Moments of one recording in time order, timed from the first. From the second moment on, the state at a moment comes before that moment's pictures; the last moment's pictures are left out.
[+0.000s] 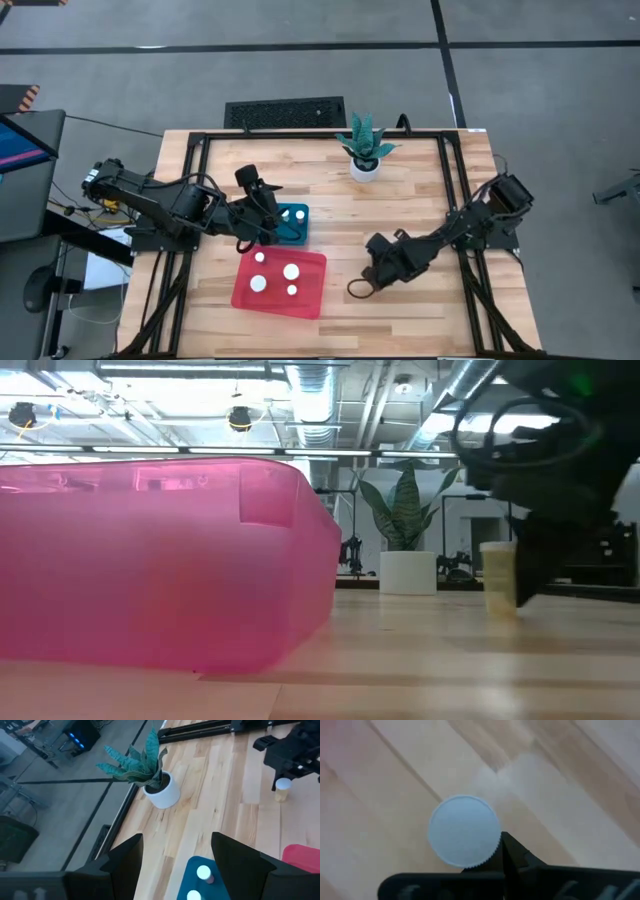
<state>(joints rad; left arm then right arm) -0.34 1.32 1.36 -0.85 -0.77 -0.18 0.50 1.72 0.91 -0.61 0.44 1.20</state>
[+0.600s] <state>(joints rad) -0.34 1.32 1.36 -0.86 -0.77 -0.19 0.38 1.66 0.91 -0.52 0.47 1.04</state>
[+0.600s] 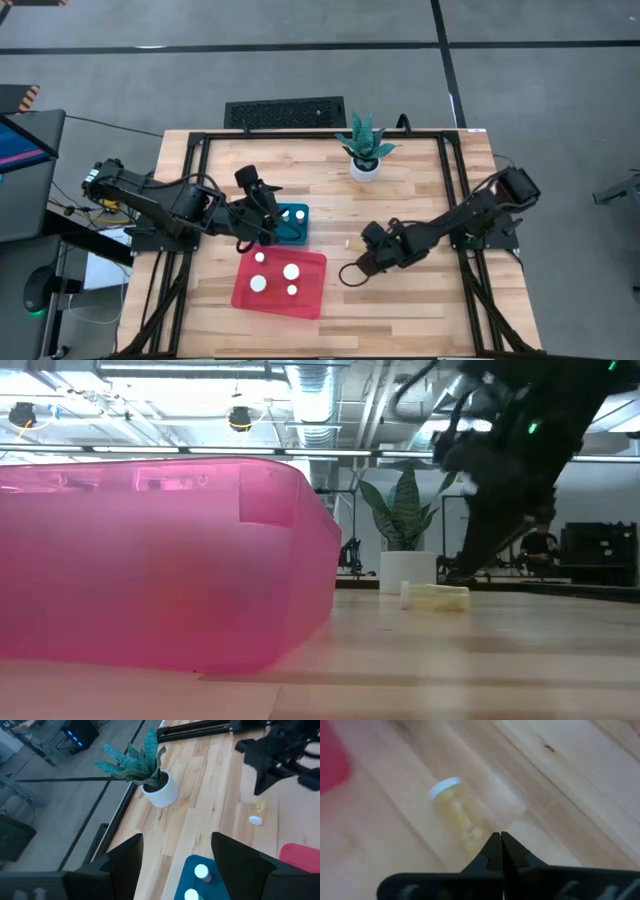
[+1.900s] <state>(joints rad) -0.20 1.42 1.14 -0.34 -0.13 -0.32 0.26 1.67 0.91 -0.37 0.23 0.53</state>
